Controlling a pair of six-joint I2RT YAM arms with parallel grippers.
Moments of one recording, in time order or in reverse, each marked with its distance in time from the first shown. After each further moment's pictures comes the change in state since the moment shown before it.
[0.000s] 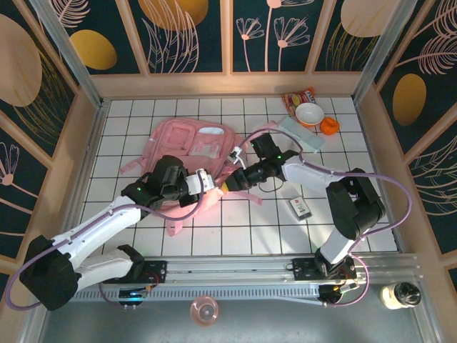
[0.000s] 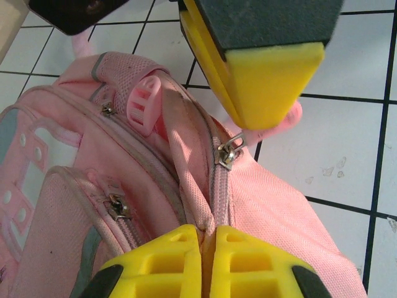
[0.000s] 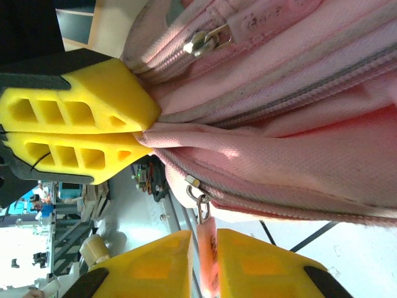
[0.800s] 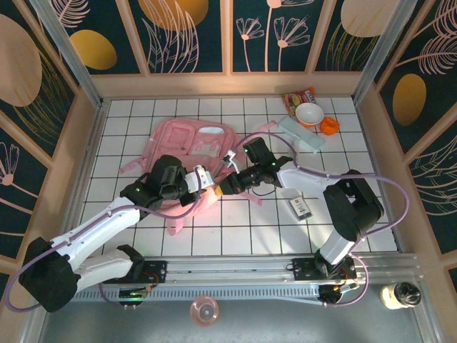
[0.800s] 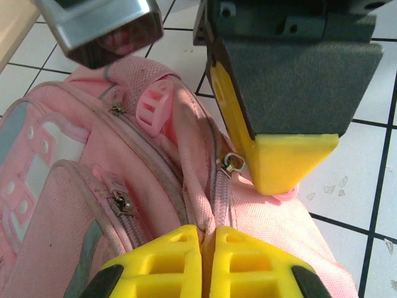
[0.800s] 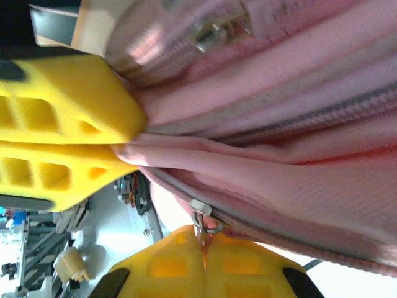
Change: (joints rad) left arm 0.005 -0.009 -0.008 0.038 -0.002 -0.087; right arm 0.070 -0.023 -0.043 0.146 0.106 0.082
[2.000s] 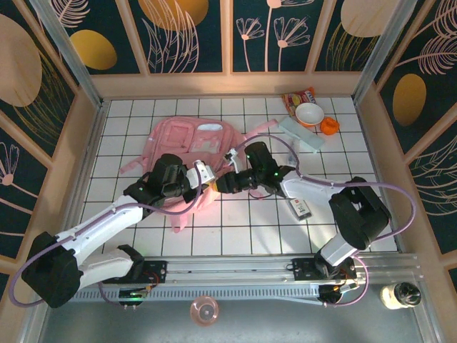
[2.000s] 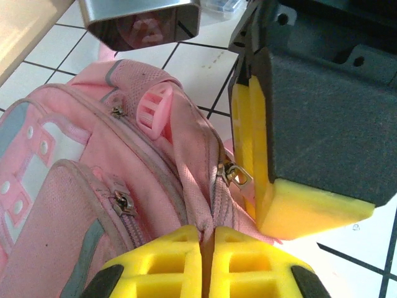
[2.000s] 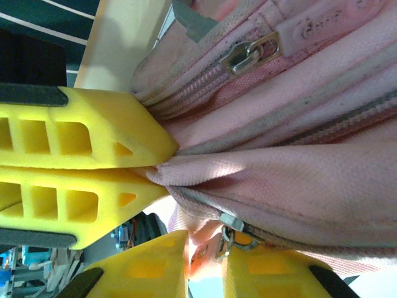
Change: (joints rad) left arm 0.004 0.035 -0.019 0.113 0.001 -0.094; right arm 0.046 -0.068 -0.130 0.292 0.150 0.235
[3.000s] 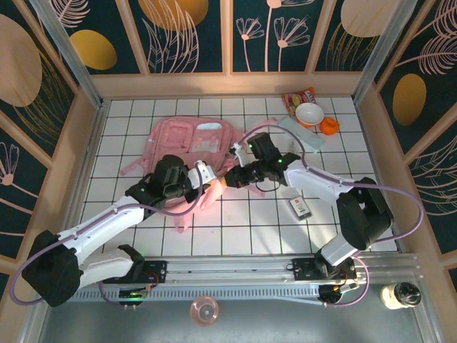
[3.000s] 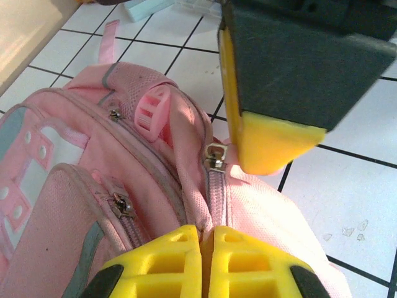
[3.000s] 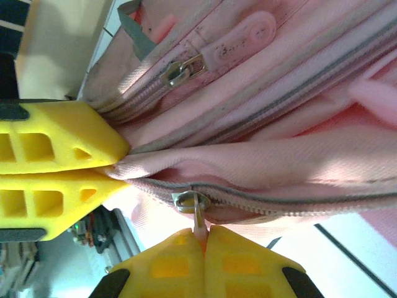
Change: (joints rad) left arm -0.011 0.005 -0.014 0.035 -0.020 -0.006; right arm -0.067 0.008 0.184 -0.419 0.105 -0.235
